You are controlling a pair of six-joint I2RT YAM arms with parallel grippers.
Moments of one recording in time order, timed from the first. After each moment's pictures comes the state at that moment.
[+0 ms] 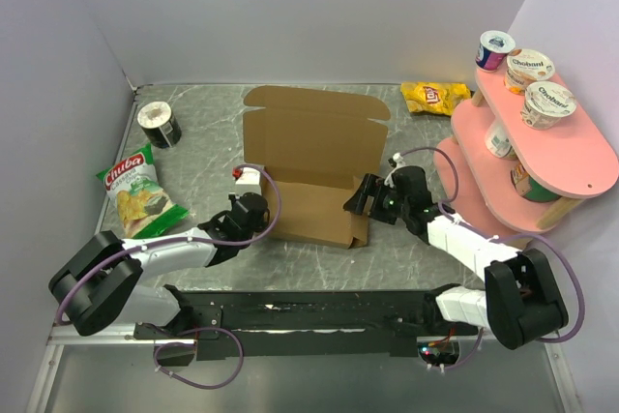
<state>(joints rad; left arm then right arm) -0.79 1.31 0.49 0.22 -0.60 -0.46 0.32 1.21 0.53 -0.02 -0.31 0.64</state>
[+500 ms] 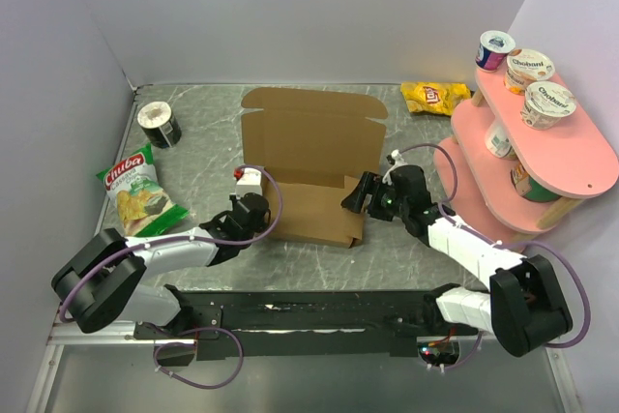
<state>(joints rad) -0.79 1.33 0.49 0.22 -0.60 -0.46 0.37 1.17 0.54 -0.01 -0.27 0.65</state>
